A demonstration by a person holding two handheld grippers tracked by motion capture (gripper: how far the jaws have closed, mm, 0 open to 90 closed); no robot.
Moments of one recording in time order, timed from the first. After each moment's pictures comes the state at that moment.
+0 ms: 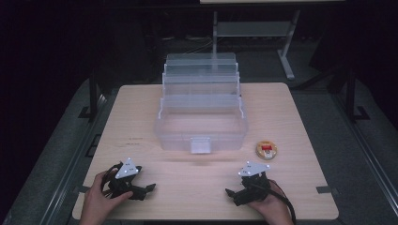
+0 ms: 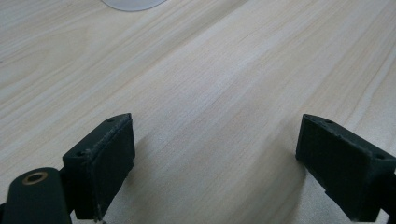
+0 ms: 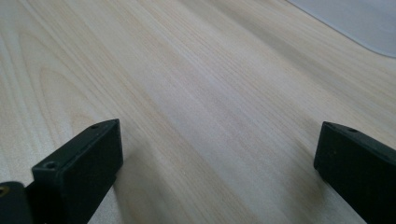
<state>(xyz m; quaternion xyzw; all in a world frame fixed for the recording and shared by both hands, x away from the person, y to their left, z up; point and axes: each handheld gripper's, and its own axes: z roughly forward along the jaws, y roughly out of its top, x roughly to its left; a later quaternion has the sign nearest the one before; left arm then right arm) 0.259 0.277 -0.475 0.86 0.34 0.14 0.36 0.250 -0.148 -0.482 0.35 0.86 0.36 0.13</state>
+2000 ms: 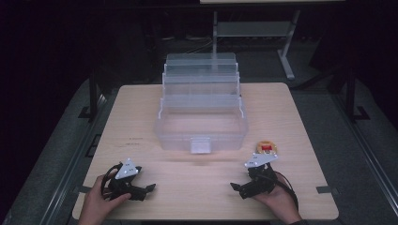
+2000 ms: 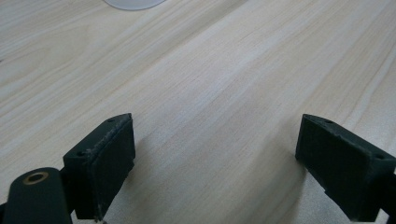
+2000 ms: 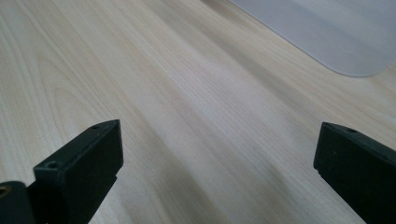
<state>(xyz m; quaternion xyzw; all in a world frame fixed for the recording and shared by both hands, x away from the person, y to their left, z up) 0.257 0.277 -0.475 0.86 0.34 0.15 0.36 0.264 -0.165 -0.455 0.35 0.86 0.36 0.11</state>
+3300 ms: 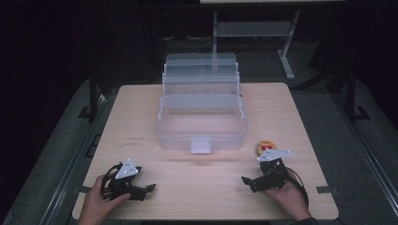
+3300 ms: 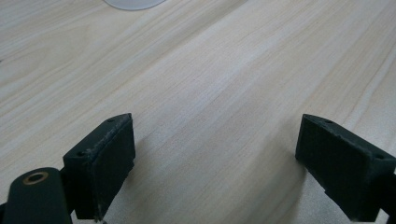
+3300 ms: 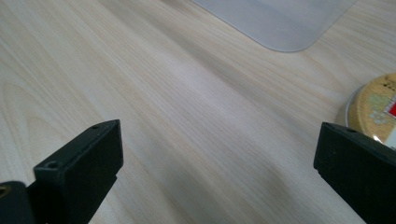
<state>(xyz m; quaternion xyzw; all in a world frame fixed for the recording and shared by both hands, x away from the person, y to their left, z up) 0.257 0.277 -0.475 0.86 0.34 0.15 0.36 0.274 -0.198 -0.454 0.38 0.85 0.35 0.12</state>
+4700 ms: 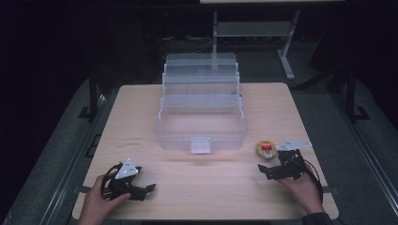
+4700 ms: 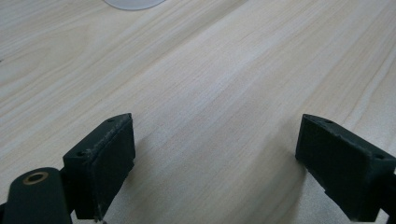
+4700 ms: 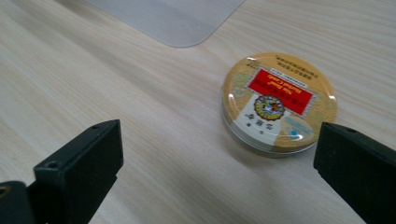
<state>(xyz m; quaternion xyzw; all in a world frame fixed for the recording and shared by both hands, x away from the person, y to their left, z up) 0.257 0.277 -0.475 0.86 0.34 0.15 0.36 0.294 -0.248 -0.449 0.45 0.81 0.35 0.15</state>
